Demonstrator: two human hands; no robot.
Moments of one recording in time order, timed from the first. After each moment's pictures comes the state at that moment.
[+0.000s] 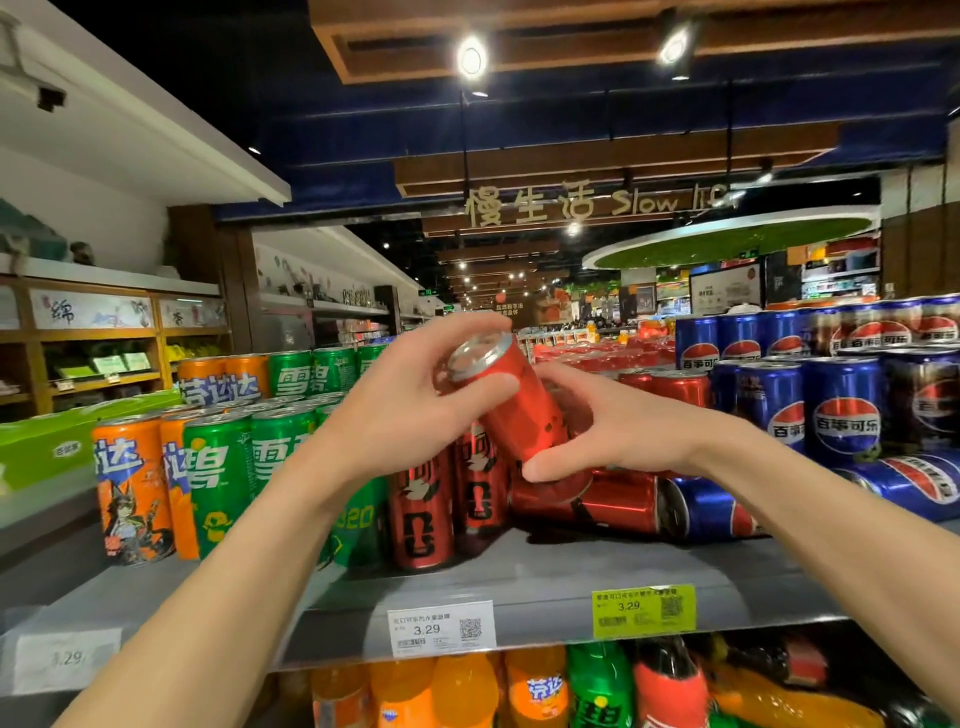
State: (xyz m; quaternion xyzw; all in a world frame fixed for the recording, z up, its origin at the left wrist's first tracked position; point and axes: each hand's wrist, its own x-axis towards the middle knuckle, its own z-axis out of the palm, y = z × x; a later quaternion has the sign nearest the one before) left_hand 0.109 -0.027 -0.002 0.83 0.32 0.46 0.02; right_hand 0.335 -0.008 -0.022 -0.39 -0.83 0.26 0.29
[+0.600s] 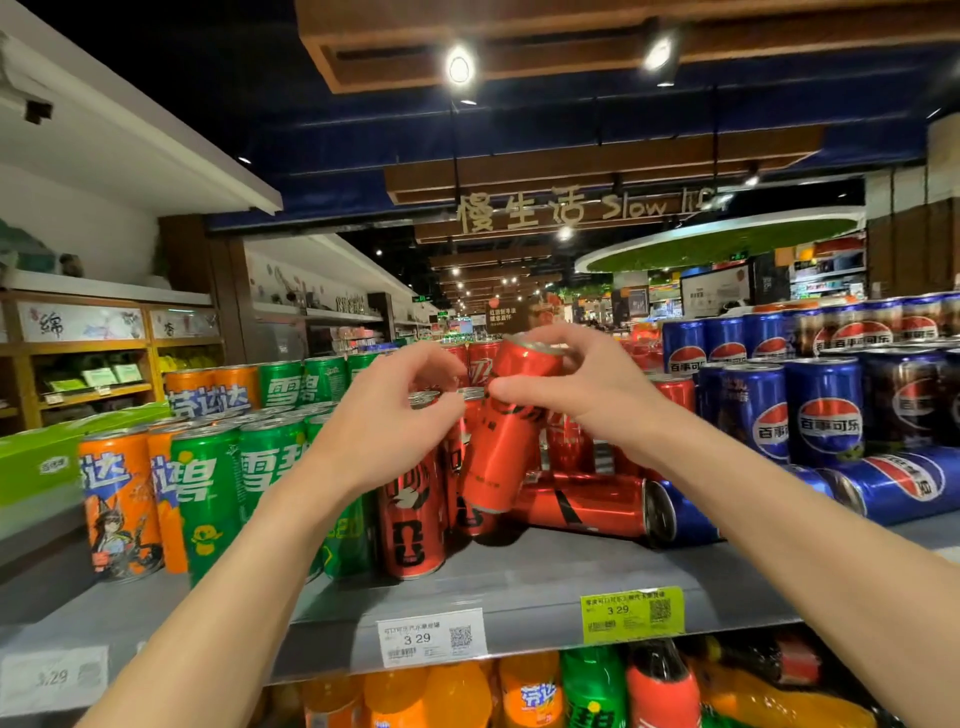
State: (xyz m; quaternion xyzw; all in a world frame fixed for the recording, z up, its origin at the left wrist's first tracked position) left_hand 0.103 -0.013 -0.012 0.79 0.41 0.45 -0.01; right_hand 0.316 -0.003 -0.016 -0.39 -0.71 0.21 0.54
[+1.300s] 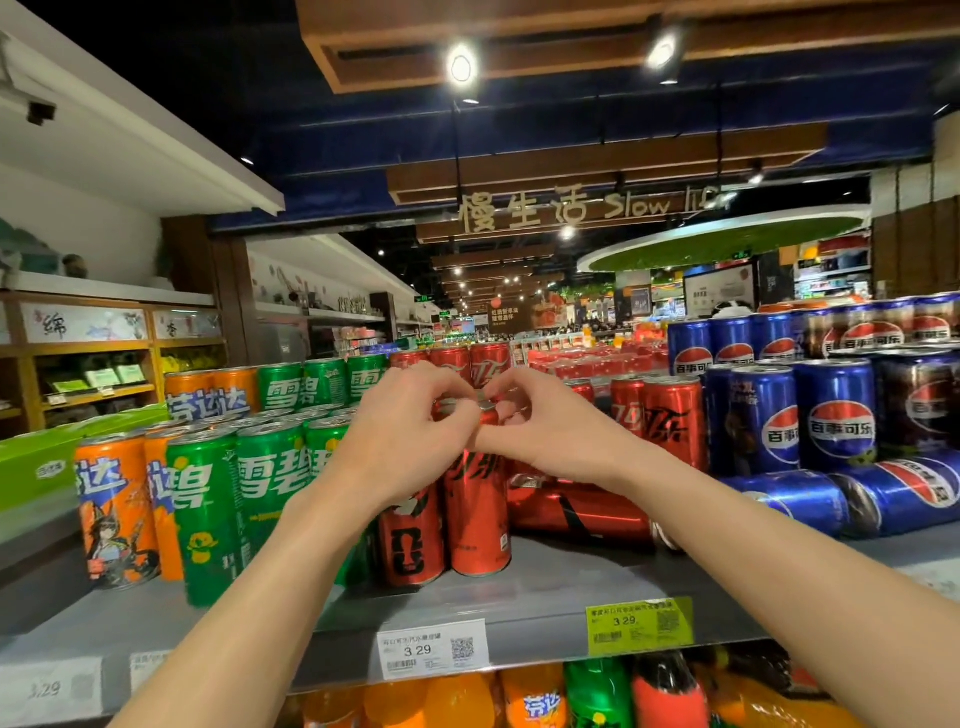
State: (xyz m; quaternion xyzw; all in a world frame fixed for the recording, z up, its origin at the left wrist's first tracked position) left_hand 0.118 -0.008 -0.015 0.78 0.47 0.40 -0.08; right_hand 0.289 0.013 -0.031 -0.43 -0.77 0.19 0.42
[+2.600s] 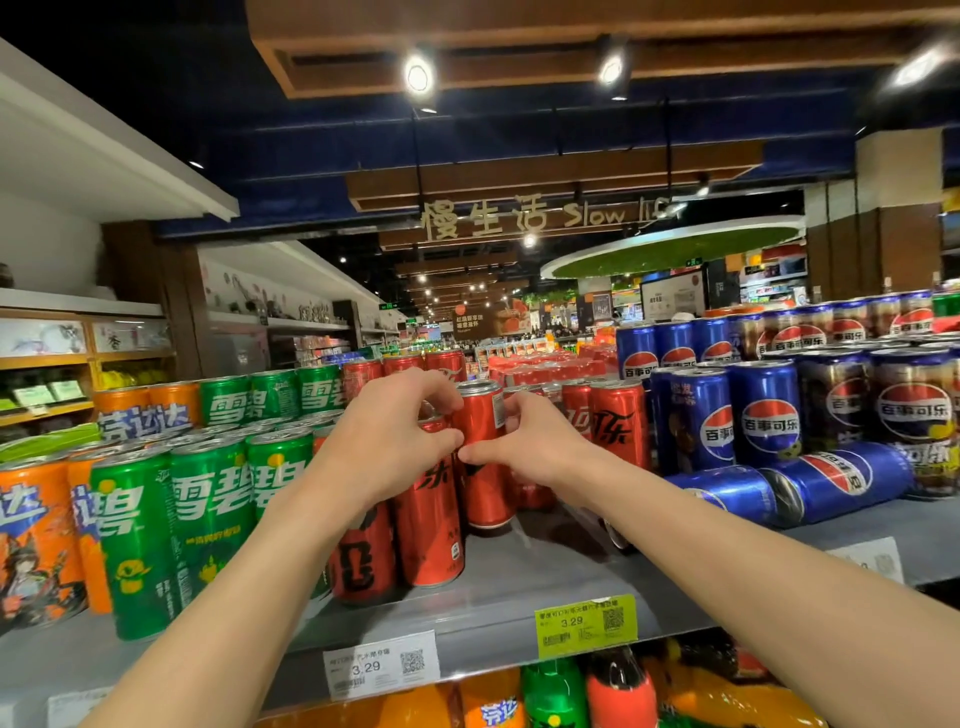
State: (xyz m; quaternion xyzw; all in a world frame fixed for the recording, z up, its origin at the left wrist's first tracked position) left_hand 0.142 0.000 -0.011 0.81 0.46 0.36 -0.08; right_hand 0.315 0.039 -0.052 -0.49 -0.66 0.28 0.49
